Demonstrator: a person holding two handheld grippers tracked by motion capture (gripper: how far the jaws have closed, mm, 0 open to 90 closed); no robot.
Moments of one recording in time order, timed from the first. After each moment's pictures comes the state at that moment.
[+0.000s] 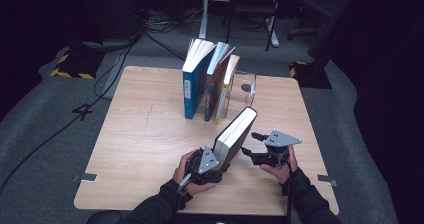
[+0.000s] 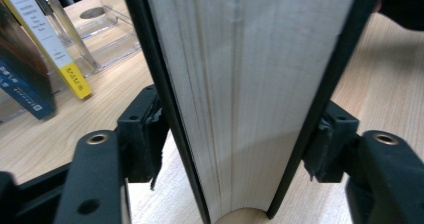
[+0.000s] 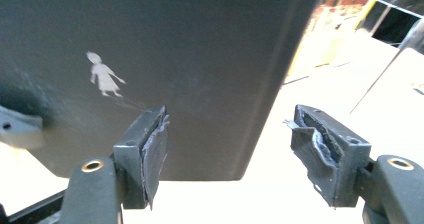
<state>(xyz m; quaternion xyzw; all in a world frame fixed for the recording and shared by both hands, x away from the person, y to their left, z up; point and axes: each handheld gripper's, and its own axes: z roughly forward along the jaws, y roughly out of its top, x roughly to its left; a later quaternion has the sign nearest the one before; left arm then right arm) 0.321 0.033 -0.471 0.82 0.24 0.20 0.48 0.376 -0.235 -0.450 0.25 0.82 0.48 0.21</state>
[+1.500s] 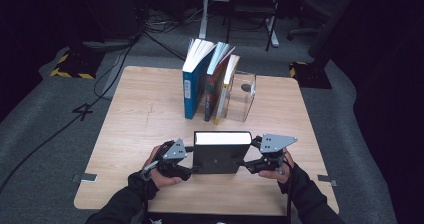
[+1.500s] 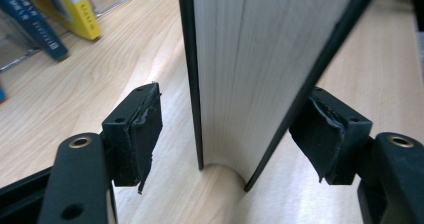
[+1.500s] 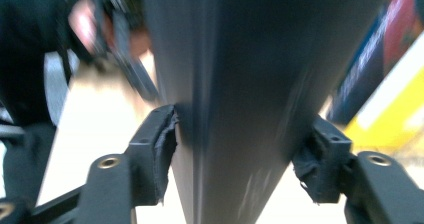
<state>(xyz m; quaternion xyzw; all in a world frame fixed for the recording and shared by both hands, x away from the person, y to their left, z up) 0.345 0.116 -0.467 0.87 0.19 0.11 0.45 0.361 -0.209 -0.418 0.09 0.83 0.54 0.11</state>
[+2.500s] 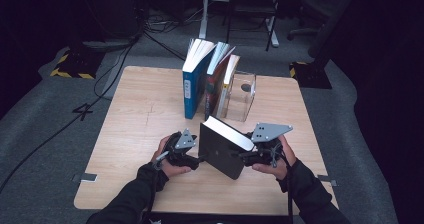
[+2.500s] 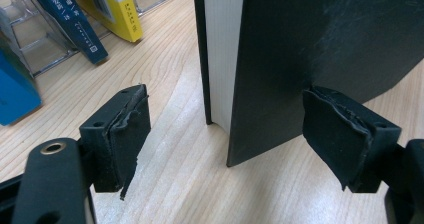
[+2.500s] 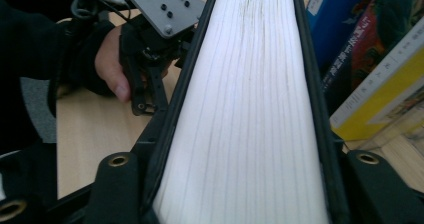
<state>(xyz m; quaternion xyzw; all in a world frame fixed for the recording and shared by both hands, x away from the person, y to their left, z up) 0.379 0.095 -0.479 0.86 0.23 0.14 0.44 0.350 -0.178 -0.363 0.16 0.87 0.45 0.13</state>
